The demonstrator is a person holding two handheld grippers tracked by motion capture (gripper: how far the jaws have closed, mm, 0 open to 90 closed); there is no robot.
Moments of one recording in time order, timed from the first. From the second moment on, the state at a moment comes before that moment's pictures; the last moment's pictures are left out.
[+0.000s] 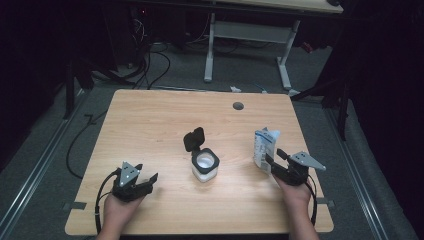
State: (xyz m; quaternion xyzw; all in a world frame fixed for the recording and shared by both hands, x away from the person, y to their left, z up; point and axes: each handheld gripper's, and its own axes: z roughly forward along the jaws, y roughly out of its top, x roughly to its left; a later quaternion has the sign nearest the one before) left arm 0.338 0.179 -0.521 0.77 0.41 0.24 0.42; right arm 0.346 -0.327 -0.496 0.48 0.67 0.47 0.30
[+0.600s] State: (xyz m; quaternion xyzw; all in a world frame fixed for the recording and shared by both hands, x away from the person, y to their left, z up) left arm 0.346 0.174 -0.523 0.77 0.42 0.23 0.42; right arm 0.314 -0.331 -0.495 0.48 0.68 0.46 0.31
